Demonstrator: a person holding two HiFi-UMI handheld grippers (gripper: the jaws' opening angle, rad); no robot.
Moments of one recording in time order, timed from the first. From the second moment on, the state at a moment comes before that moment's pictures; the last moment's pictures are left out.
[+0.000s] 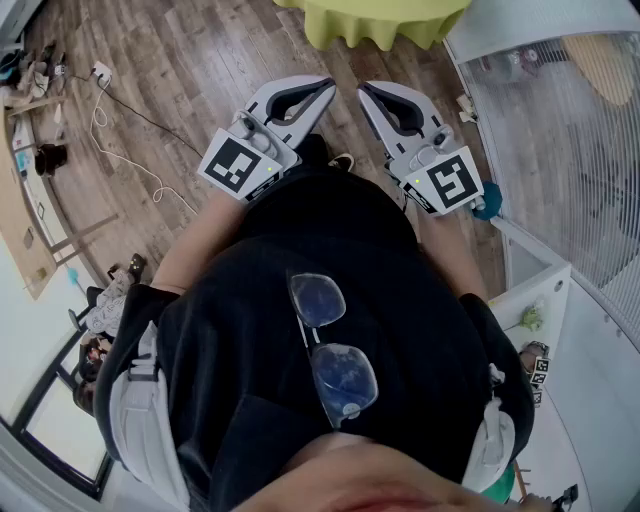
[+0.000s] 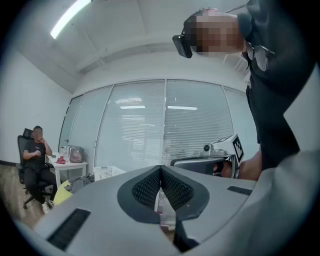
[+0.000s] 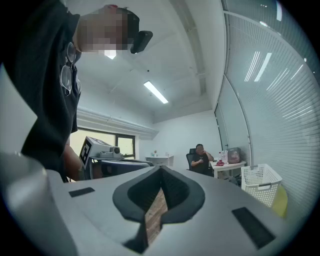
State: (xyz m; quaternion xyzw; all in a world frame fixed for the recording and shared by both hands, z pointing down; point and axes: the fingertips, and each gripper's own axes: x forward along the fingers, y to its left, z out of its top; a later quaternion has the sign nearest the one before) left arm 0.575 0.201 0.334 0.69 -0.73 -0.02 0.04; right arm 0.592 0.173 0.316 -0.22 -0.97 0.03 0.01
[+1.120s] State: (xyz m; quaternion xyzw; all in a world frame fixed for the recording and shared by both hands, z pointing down) left arm 0.444 0.260 0.320 0.65 -0.76 -0.01 0.03; right arm 0.469 0.224 0.319 -0.23 -0.97 0.03 0.04
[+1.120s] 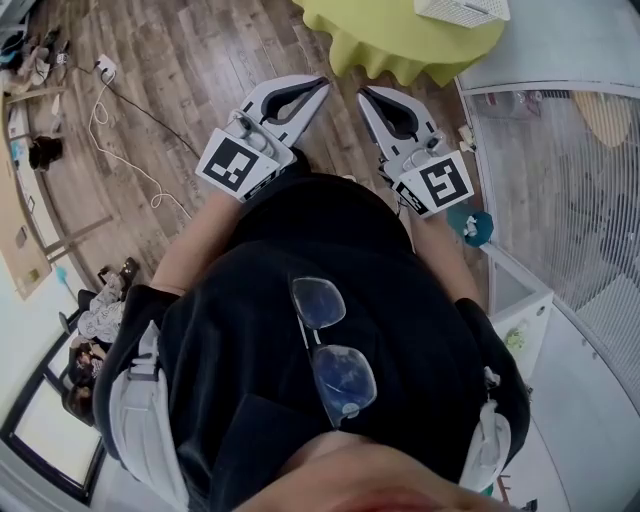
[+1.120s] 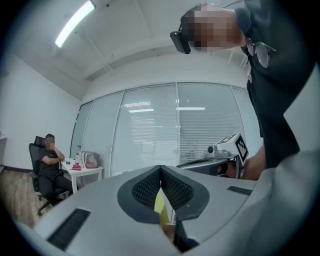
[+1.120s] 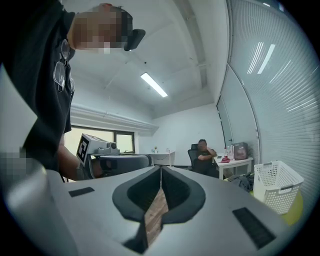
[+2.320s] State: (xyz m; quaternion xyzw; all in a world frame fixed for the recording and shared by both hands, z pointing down) left arm 0.228 0.360 0.328 0.64 -0.77 -0.03 0.02; right arm 0.248 0.326 0.324 -0.25 -0.97 0.02 0.05
